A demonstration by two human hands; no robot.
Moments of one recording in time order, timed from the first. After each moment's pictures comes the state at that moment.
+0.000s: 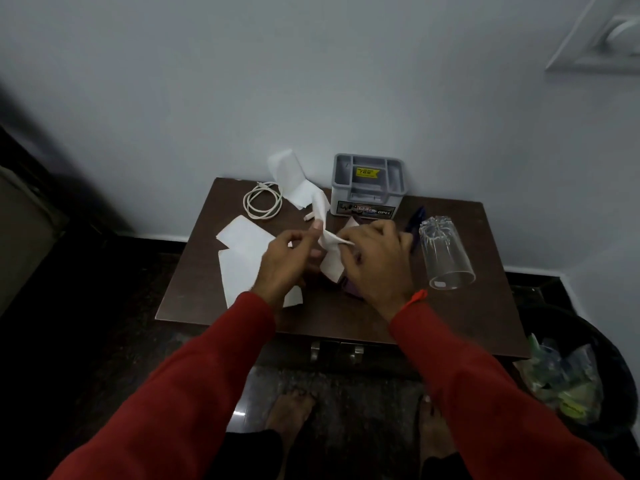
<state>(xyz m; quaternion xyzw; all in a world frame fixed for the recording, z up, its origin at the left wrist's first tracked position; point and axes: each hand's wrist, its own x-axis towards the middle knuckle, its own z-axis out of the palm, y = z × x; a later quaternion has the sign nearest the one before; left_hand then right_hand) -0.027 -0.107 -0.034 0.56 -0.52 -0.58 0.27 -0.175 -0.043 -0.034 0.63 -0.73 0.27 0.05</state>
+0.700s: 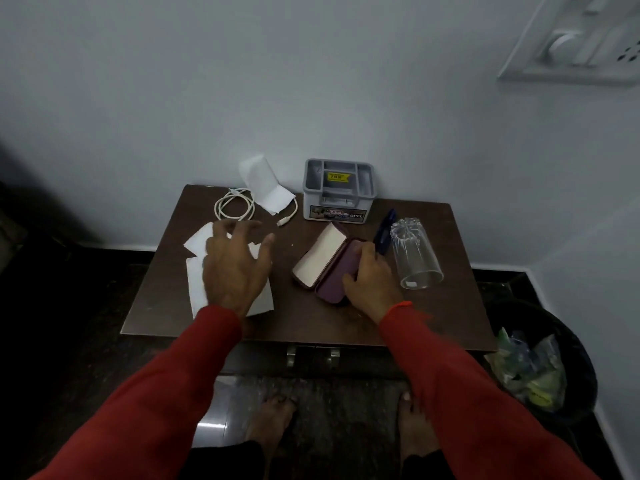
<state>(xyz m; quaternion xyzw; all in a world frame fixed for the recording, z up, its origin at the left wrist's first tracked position) -0.009 -0.115 -0.053 0.59 -0.72 -0.16 0.32 -0.207 -0.026 -0.056 0.47 -0.82 0.24 -0.23</state>
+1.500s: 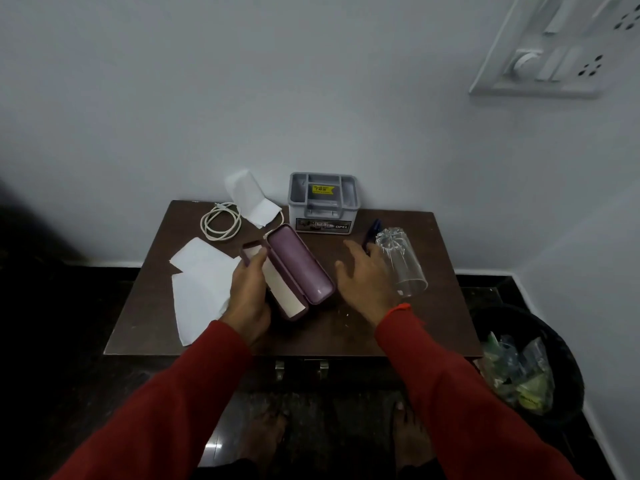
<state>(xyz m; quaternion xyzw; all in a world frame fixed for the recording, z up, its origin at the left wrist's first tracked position) -0.057 -0.094 -0.037 0.51 -0.25 -0.72 0.41 -0.219 -0.027 -0.037 0.48 -0.82 0.26 -0.19</state>
